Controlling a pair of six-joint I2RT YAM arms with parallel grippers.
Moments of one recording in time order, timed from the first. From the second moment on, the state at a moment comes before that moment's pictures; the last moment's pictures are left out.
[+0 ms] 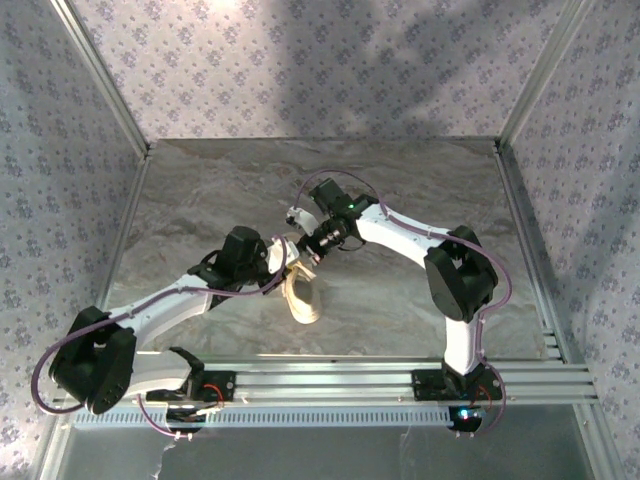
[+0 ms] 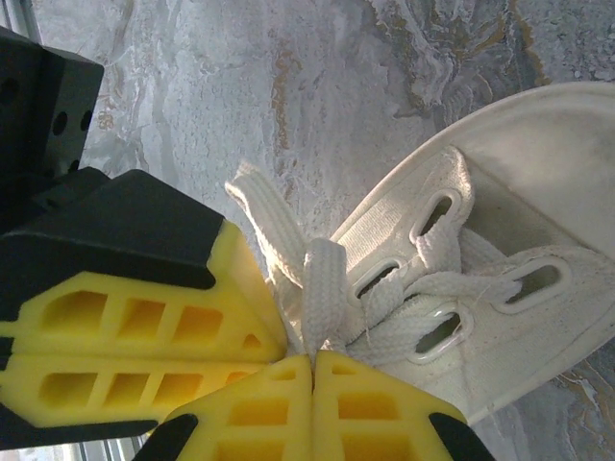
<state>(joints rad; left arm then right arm) -0.60 1.23 0.60 -0.08 0.26 0.42 0.71 1.90 1.46 -0.63 -0.59 -0.10</state>
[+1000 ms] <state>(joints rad) -0.60 1.23 0.60 -0.05 0.20 0.55 0.70 1.90 1.46 -0.64 -0.63 -0.15</state>
